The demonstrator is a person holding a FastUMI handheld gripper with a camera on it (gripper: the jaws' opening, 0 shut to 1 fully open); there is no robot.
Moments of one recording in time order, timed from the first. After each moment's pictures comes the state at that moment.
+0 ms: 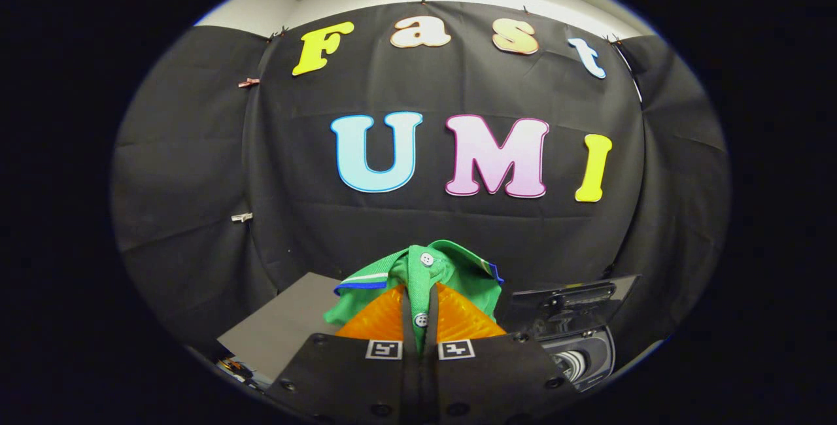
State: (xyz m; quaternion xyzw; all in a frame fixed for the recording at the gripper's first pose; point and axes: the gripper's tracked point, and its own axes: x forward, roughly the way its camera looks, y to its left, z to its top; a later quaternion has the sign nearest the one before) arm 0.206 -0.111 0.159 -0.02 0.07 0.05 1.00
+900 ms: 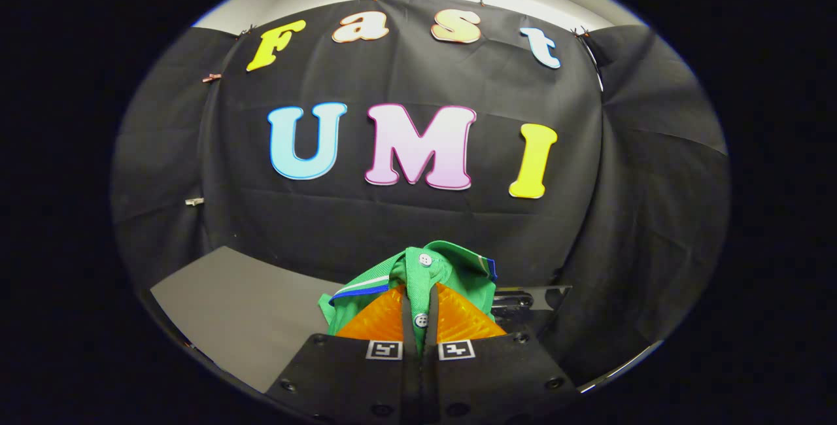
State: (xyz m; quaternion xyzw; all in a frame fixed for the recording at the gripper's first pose) arm 0.226 -0.315 0.134 -0.05 0.08 -0.02 1.00
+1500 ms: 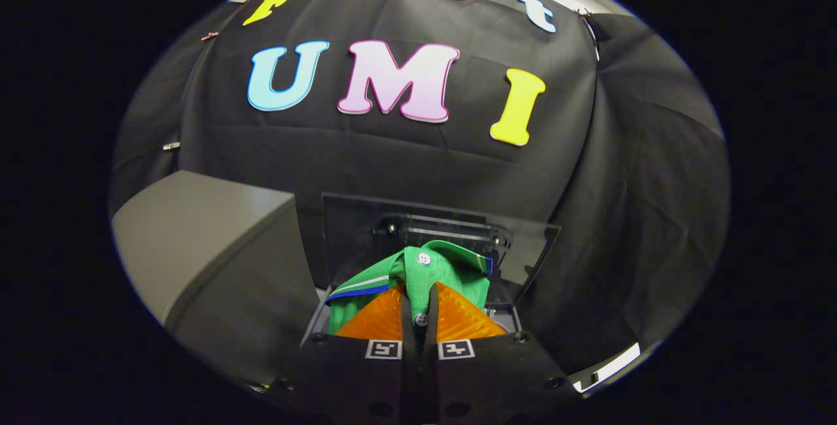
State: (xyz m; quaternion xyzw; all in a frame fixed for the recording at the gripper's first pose) arm 0.238 -0.398 -0.011 -0.09 0.17 -0.05 0.98
